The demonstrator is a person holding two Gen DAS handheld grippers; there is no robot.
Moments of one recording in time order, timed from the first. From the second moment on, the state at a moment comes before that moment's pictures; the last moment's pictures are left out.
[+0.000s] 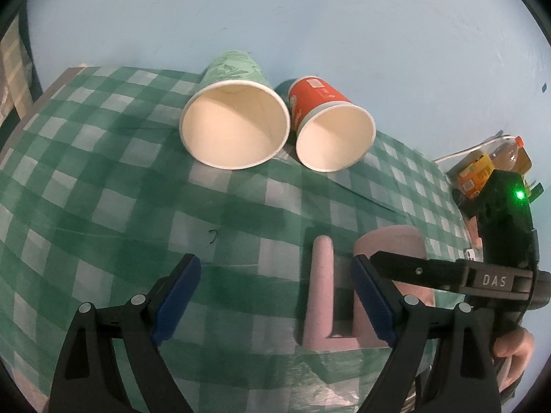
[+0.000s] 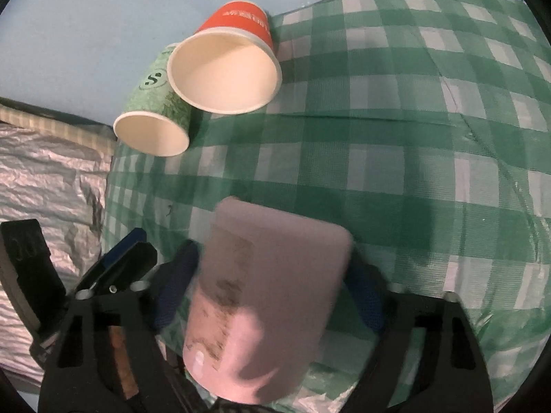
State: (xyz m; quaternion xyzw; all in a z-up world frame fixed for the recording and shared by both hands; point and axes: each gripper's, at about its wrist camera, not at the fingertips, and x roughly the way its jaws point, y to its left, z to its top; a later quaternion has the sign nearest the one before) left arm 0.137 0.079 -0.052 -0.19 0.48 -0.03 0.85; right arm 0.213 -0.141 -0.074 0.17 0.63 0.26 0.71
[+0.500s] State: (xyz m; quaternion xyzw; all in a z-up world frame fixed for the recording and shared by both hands) left arm 0.118 0.085 -0.035 -0.20 0.45 -0.03 0.87; right arm 0.170 -0.135 -0.025 0.07 0.51 0.30 0.80
